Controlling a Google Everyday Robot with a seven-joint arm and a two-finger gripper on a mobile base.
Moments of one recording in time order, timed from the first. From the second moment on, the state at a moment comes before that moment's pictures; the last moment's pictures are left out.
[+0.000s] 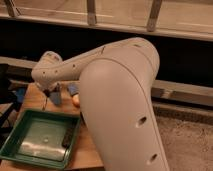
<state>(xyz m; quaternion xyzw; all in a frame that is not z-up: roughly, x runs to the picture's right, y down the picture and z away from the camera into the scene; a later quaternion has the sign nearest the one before) -0.311 -0.014 0.768 -0.25 -0.07 0.63 0.73</state>
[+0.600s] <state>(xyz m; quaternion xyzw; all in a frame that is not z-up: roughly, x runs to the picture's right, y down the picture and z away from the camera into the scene) -0.339 0.035 0.797 -0.31 -0.06 0.62 0.72</state>
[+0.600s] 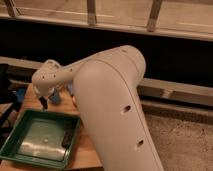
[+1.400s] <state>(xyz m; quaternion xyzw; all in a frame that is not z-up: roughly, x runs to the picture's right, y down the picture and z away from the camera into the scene) -0.312 0.093 0.812 -0.34 0.00 0.65 0.68</state>
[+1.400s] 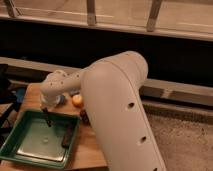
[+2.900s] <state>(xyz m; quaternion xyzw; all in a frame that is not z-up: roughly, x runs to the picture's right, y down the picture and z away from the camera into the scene) -0.188 0.098 0.783 -0.28 0.06 0.72 0.63</state>
